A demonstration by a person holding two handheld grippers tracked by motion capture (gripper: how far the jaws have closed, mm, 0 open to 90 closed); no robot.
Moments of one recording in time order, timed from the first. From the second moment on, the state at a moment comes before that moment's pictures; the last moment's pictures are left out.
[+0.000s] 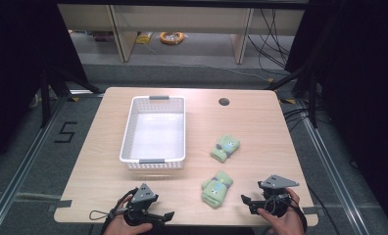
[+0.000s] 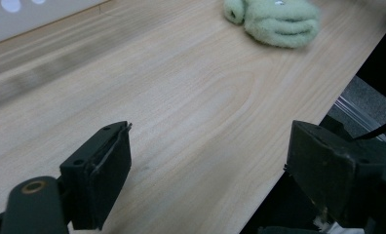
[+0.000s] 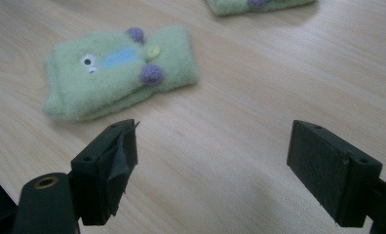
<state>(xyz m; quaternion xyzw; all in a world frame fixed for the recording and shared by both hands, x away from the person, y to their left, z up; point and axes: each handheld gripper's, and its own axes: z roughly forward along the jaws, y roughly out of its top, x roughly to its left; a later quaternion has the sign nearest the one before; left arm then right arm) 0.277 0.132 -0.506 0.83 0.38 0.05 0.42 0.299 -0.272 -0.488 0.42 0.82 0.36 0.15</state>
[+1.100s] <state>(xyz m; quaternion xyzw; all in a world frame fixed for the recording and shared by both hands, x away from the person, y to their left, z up) 0.302 0.084 -0.491 0.82 0.35 0.04 0.45 0.330 -0.251 -0.455 0.36 0.84 0.37 0.14</state>
